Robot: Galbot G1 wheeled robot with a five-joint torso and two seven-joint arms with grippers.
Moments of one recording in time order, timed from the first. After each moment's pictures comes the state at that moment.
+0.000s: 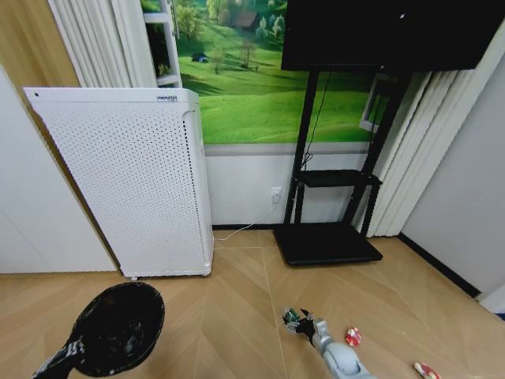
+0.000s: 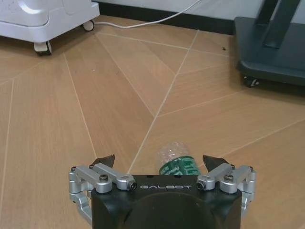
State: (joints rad) left arm 2.00 -1.51 -1.16 -2.30 -0.74 0.29 -0.03; right arm -1.15 1.20 0.25 1.16 0.19 -0.11 -0.21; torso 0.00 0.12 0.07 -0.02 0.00
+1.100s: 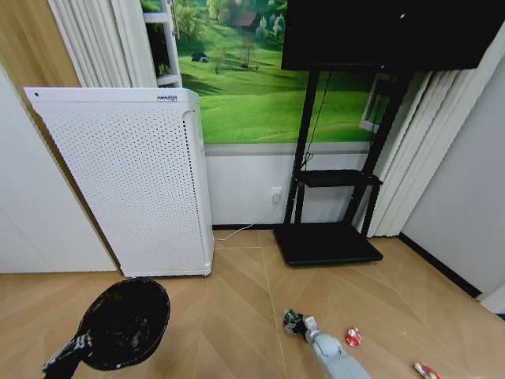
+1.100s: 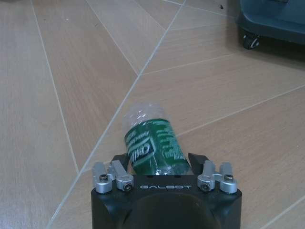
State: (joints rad) left arm 1.99 -1.49 -1.14 -2.30 -0.76 0.30 -0.05; right arm -1.02 1.26 0.24 0.87 0.09 -0.08 -0.18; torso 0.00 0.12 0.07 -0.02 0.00
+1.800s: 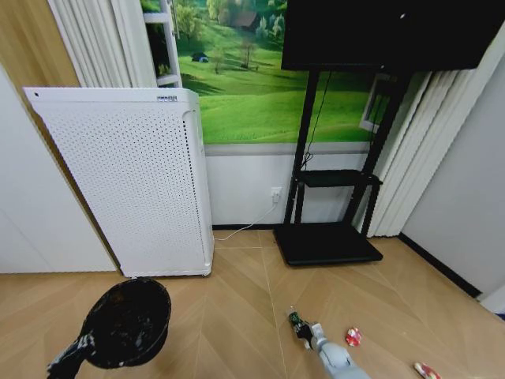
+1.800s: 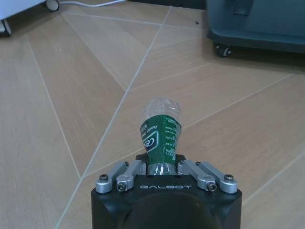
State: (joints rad) left arm 1.97 -1.47 -1.13 -2.29 -0.83 0.32 -0.08; right arm -1.17 1.24 0.36 1.07 0.17 -0.09 -0.20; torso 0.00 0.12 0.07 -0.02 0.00
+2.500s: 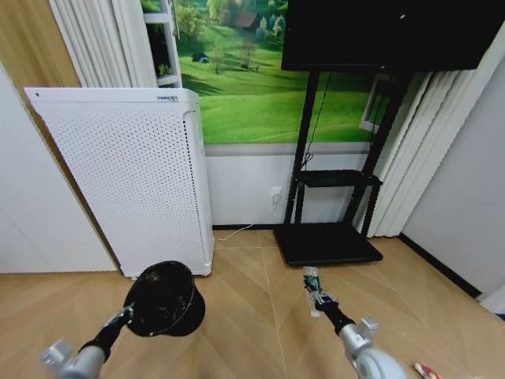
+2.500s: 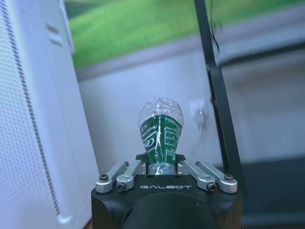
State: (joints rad) left arm 1.70 -1.16 -0.86 -2.04 -1.15 0.33 -0.07; right arm -1.62 1.21 0.65 1.93 0.55 0.11 -0.27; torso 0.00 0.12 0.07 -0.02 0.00
